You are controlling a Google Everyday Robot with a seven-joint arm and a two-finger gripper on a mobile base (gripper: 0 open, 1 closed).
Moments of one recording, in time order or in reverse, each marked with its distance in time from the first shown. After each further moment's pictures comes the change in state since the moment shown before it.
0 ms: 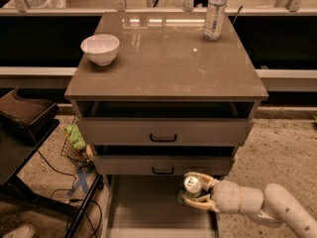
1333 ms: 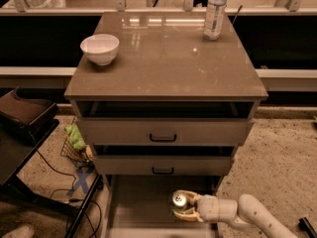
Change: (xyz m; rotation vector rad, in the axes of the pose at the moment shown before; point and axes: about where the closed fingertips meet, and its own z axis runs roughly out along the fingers) arm 0.180 0.011 0.025 -0.060 0.073 0.112
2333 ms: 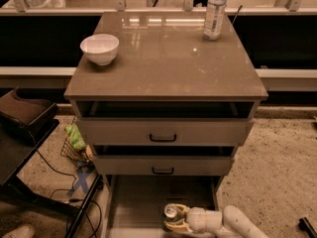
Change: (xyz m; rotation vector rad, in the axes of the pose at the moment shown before) arm 0.106 0.015 0.033 -0.034 -0.020 0.145
